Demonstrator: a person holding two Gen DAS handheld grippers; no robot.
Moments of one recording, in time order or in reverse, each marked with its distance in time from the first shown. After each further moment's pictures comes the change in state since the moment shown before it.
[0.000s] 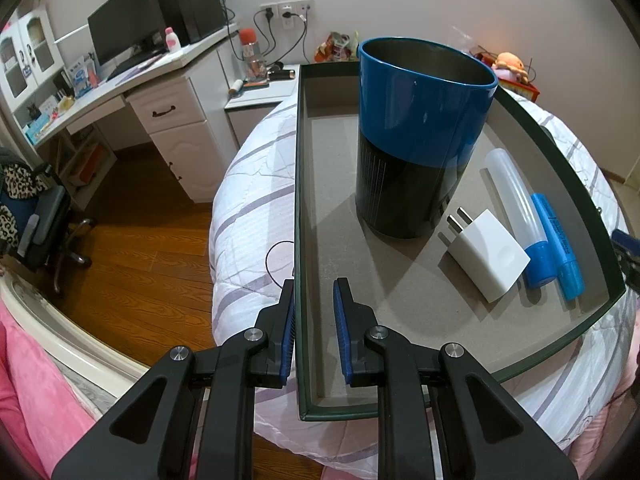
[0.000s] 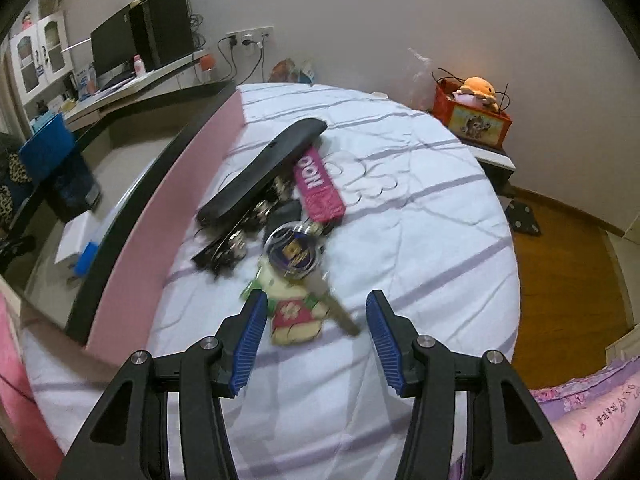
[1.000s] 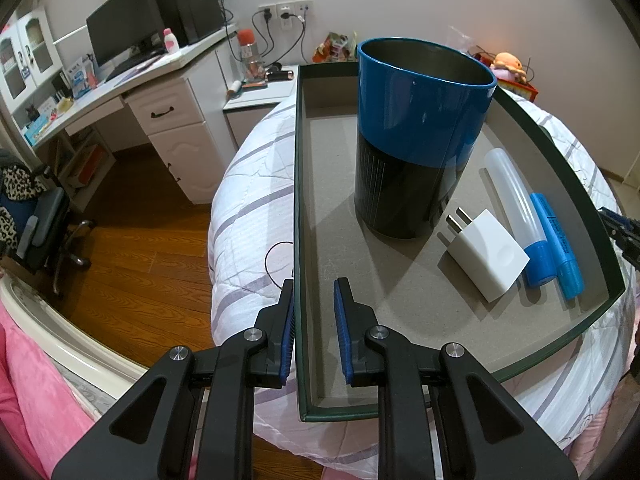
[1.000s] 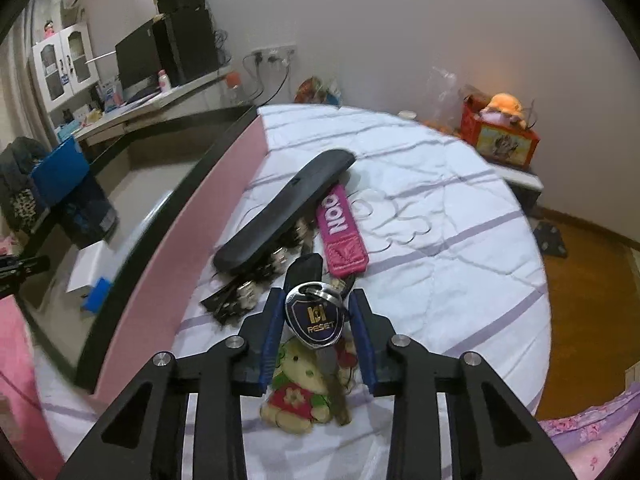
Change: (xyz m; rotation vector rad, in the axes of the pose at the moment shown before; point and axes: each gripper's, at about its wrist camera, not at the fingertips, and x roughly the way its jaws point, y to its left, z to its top) left arm 0.000 -0.001 0.001 0.001 0.000 -0.001; right arm 0.007 0.002 0.019 -0.033 -0.061 0.107
